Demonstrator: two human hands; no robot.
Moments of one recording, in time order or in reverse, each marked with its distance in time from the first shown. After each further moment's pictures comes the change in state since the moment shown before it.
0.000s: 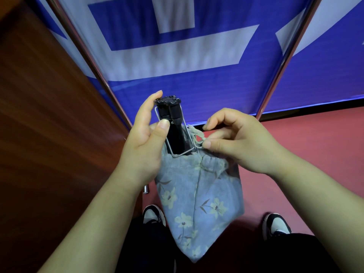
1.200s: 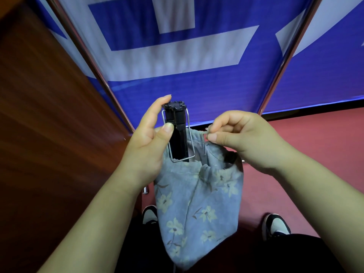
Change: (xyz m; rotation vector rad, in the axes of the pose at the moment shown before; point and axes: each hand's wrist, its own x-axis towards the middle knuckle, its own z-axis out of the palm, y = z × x) left_hand 0.002 -0.002 -0.002 -0.105 -0.074 -0.155; right_hand 0.003 -0.006 -0.001 0.178 0.045 0.078
